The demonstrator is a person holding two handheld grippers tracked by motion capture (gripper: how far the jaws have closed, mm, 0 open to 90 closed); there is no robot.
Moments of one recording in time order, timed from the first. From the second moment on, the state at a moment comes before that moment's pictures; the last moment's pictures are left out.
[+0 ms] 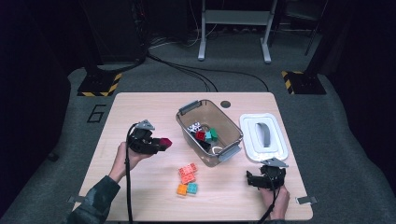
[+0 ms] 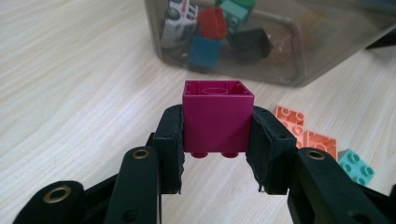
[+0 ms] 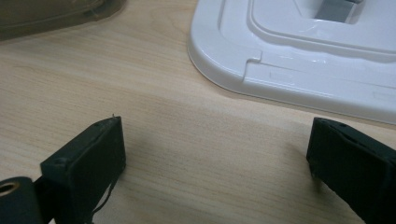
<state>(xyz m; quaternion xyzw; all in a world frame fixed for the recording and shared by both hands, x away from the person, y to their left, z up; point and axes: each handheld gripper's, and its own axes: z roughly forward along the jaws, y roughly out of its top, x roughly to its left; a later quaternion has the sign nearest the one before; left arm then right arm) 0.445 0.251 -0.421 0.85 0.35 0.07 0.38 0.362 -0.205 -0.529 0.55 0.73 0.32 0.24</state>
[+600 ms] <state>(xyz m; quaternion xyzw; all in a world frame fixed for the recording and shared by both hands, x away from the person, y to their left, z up) 0.465 0.261 -0.386 0.85 0.35 0.06 0.39 0.362 -0.205 -0.529 0.55 0.73 0.32 0.24</state>
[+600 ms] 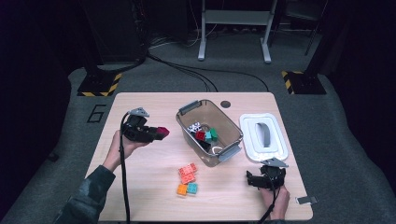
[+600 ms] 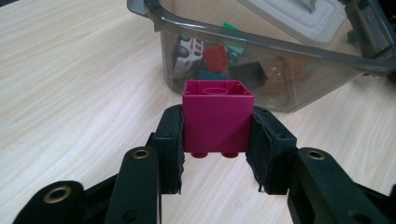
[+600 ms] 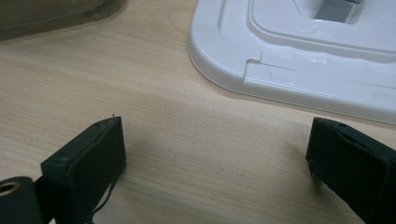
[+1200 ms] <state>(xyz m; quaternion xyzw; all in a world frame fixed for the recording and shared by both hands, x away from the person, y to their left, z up) 0.482 0.255 -0.366 0.86 0.33 0.06 0.39 0.362 -0.205 -0.529 0.55 0.73 0.32 0.24</state>
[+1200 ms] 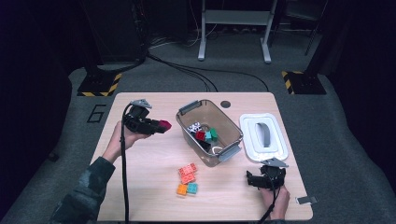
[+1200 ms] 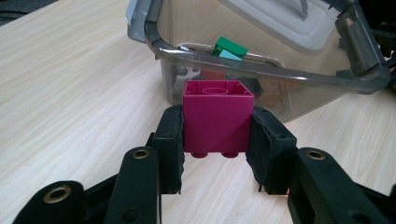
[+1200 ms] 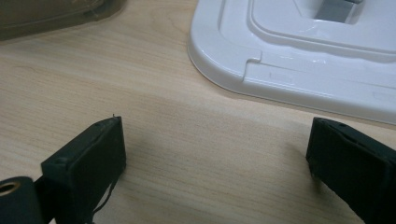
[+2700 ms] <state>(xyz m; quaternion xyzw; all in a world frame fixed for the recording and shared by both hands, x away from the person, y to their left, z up) 0.532 0.187 -0.321 0.92 0.29 0.06 0.27 0.362 -0.205 -0.529 0.56 0.73 0.32 0.24</state>
